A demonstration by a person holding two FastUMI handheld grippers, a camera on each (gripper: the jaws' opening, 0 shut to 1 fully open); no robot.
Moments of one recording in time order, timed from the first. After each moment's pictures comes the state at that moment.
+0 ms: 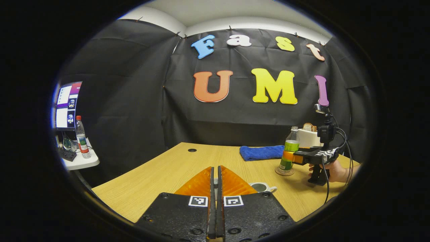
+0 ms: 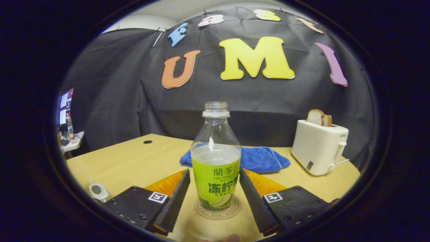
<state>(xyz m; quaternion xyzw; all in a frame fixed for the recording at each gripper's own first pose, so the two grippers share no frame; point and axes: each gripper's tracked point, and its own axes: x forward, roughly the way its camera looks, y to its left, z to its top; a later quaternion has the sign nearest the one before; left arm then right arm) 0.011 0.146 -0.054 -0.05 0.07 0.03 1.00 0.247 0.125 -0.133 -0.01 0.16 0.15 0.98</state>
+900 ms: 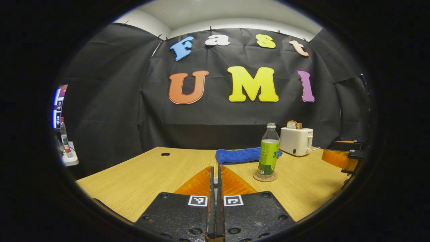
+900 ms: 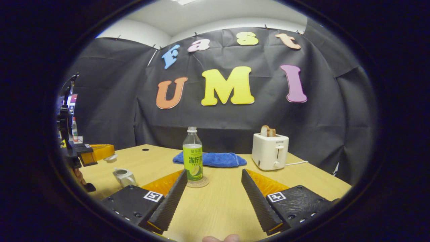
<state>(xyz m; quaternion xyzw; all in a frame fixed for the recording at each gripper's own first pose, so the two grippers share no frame) 0.068 0.049 -0.072 -0.02 0.03 -0.03 1.00 0.085 0.010 -0.082 0.01 0.08 0.08 0.99</state>
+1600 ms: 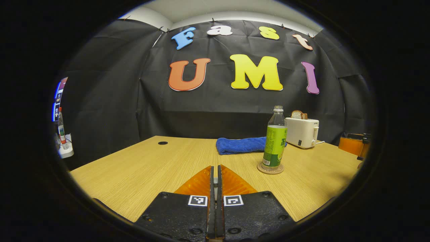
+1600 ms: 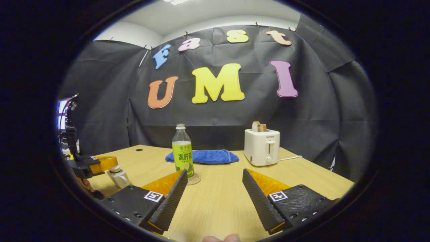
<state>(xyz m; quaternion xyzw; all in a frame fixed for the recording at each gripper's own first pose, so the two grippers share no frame) 0.085 0.044 -0.118 -0.04 0.08 -0.03 1.00 0.084 -0.007 -0.087 0.01 0.08 0.06 1.00</state>
